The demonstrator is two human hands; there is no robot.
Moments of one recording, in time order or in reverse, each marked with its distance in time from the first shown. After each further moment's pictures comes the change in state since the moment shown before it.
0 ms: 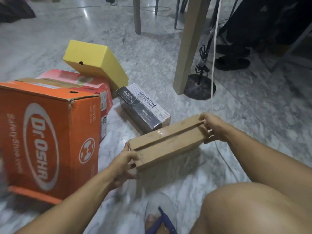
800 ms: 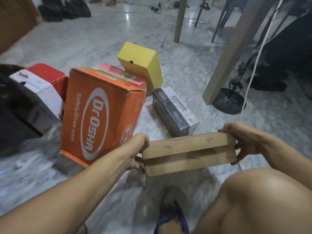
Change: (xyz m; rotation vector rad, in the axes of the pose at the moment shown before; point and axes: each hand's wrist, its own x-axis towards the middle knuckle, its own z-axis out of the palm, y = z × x) left_hand -0.076 0.036 -0.031 -0.100 0.262 -0.134; right_hand -0.079 -0.036 0.008 -0.160 -0.236 0.101
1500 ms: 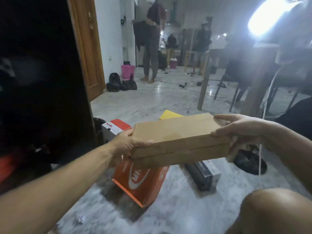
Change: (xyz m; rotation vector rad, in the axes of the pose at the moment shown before) left_hand -0.218 0.032 -0.148 0.000 0.057 0.696; right_hand -0.252 -0.111 0.053 -0.245 -0.157 -0.720
